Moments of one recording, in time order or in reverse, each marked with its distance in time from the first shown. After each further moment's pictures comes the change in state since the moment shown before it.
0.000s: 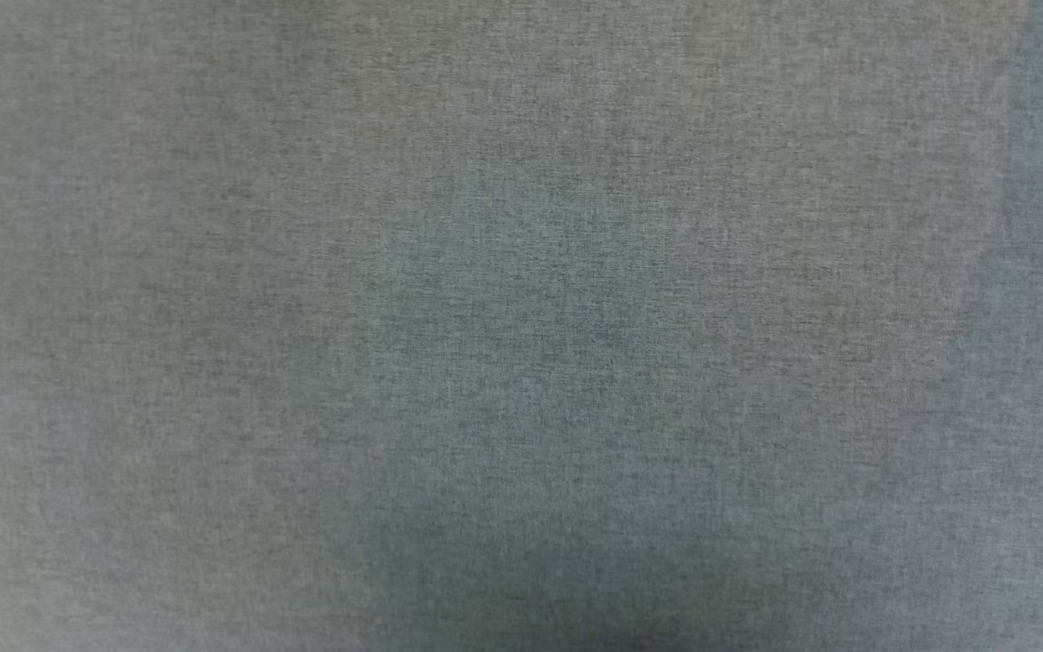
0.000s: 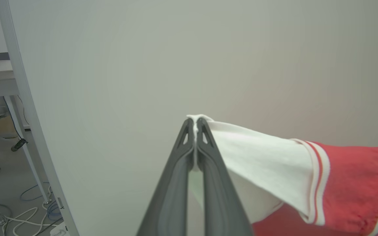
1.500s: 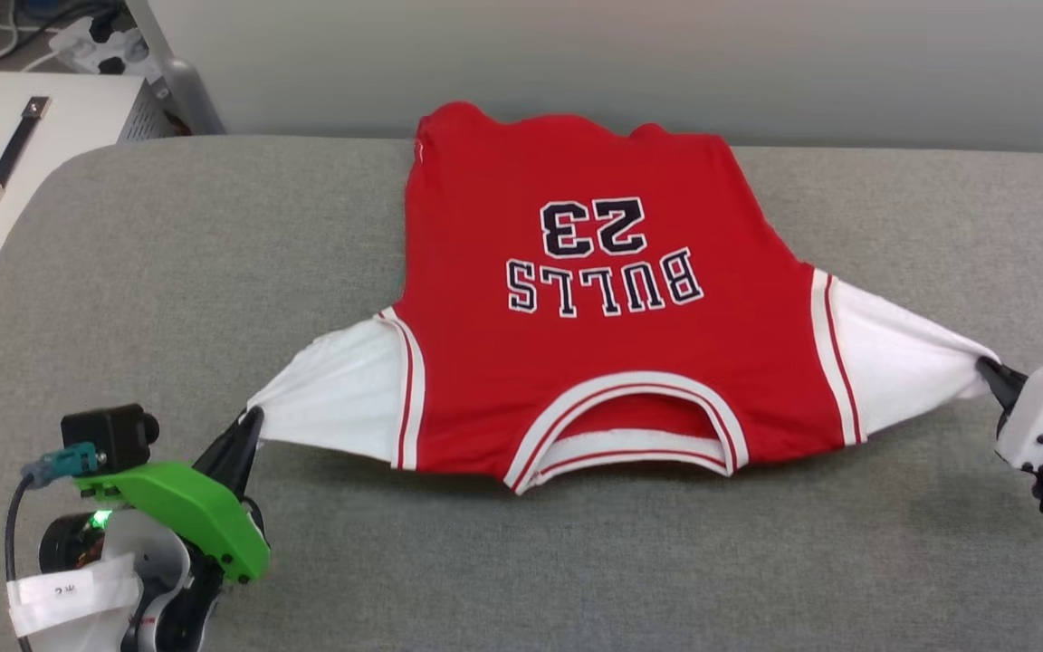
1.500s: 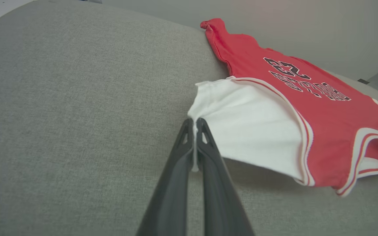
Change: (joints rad) left arm 1.427 0.025 -0.069 -0.345 -0.299 0.123 0.144; right arm 1.222 -0.151 0.170 -0.097 0.527 0.001 0.316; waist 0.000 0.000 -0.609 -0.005
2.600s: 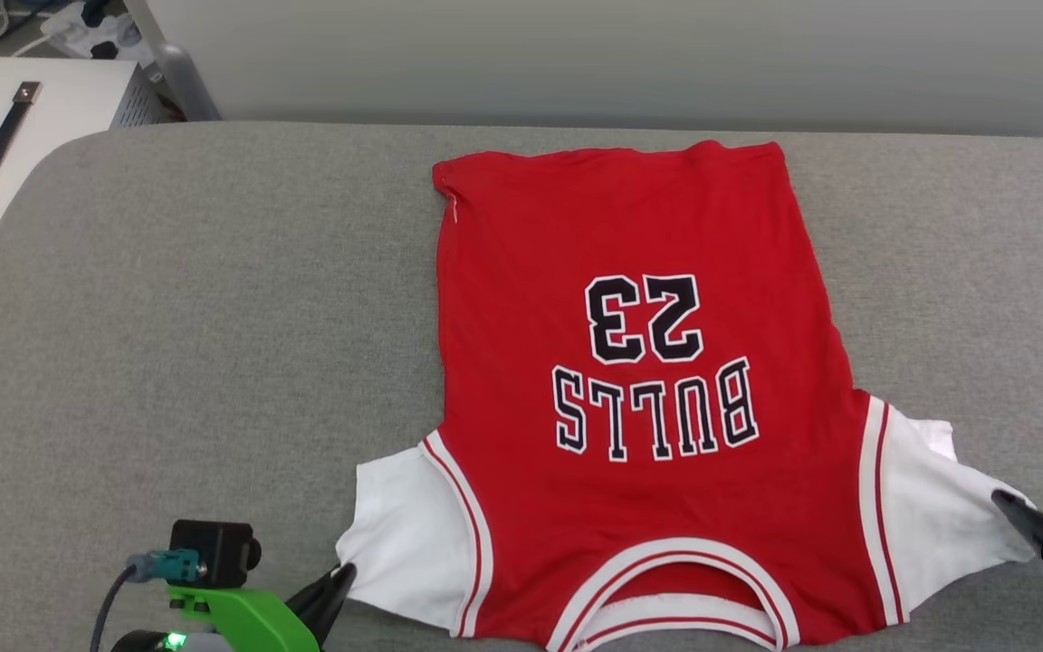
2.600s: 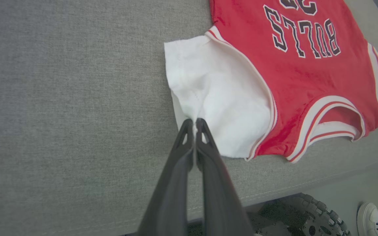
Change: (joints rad) left arm 0.283 0.100 -0.112 -0.403 -0.019 0.118 0.229; right arm 0.466 0.076 -0.305 -0.667 -0.186 -0.001 0.526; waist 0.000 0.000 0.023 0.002
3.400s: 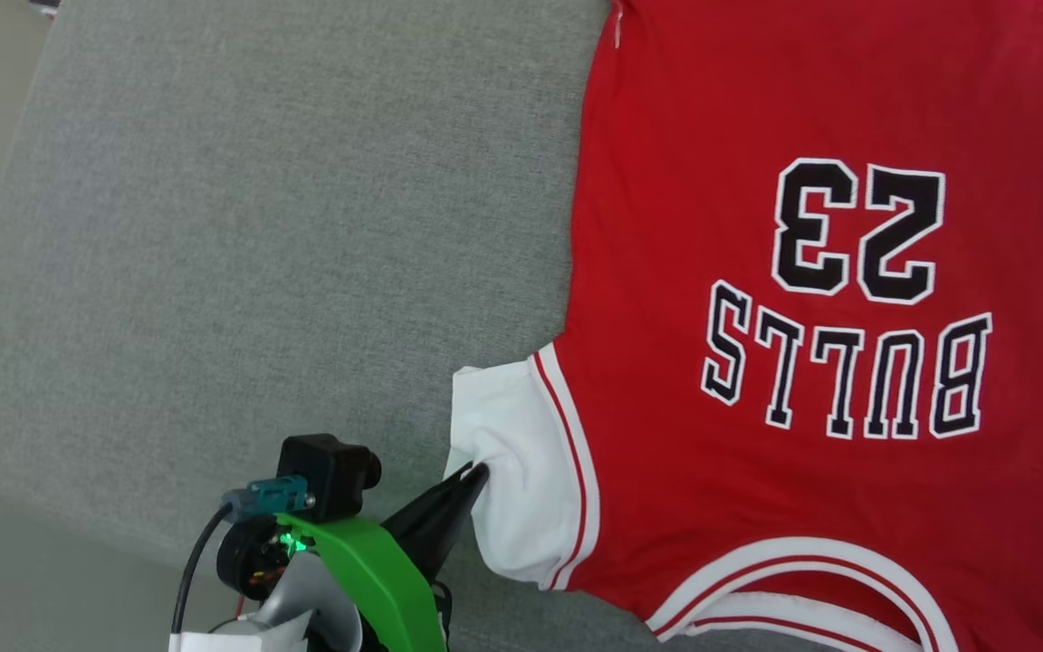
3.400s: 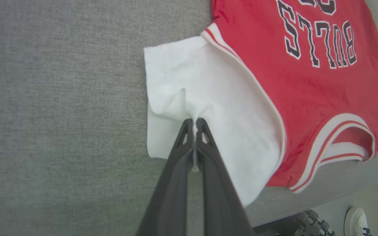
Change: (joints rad) left arm -0.184 -0.104 -0.119 -0.153 0.119 -0.014 0.016; right arm -0.916 -0.139 0.104 0.204 -0.124 0.000 0.382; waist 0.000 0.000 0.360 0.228
